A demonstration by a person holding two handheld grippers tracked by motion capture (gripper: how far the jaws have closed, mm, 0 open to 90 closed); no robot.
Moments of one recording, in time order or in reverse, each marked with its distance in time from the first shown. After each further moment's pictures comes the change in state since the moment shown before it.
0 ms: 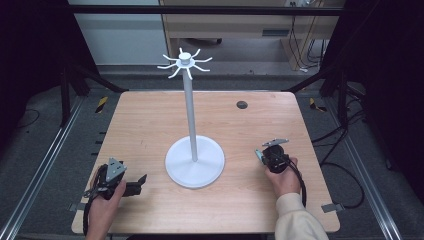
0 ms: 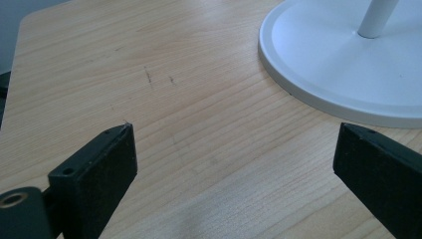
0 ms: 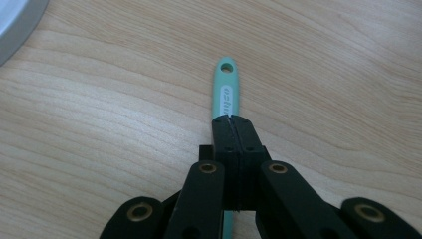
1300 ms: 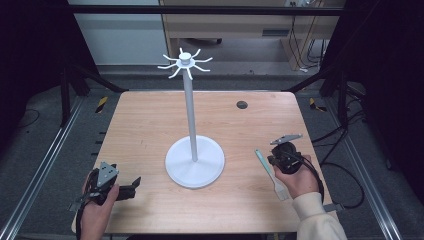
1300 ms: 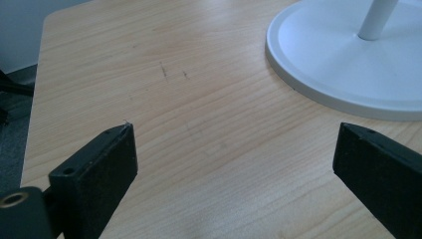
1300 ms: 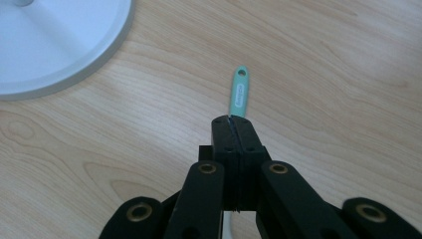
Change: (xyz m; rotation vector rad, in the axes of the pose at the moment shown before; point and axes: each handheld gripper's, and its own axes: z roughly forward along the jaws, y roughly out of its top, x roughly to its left) left arm 0.002 -0.006 -0.022 -0.009 0.025 -0.013; right arm 0.001 0.015 -0.081 0.019 0.070 -0.062
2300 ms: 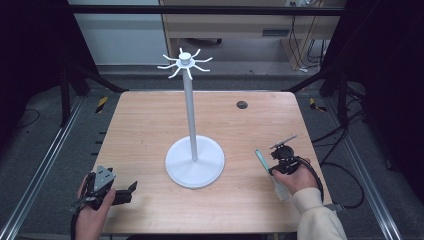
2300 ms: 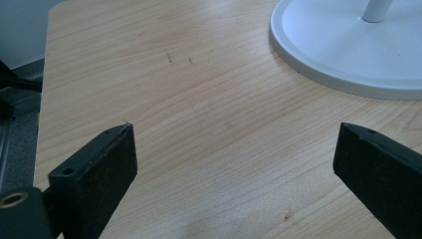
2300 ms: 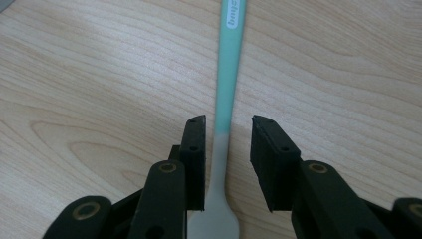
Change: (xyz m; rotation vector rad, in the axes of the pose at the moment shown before) left arm 0.003 -0.008 -0.007 0.022 0.010 0.007; right arm -0.017 -0.014 0.040 0.260 0.035 0.080
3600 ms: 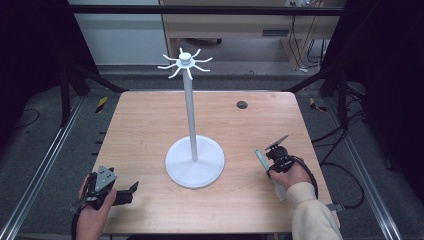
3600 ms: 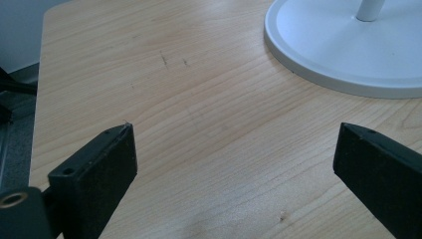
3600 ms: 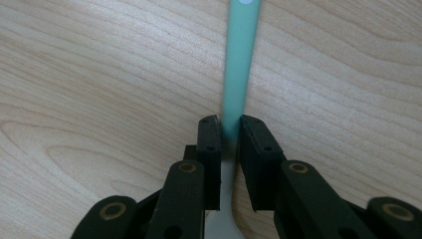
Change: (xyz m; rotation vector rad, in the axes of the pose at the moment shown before) left arm -0.003 0.001 0.001 -0.004 -0.008 0.013; right arm 0.000 0.009 0.025 0.111 0.018 -0.010
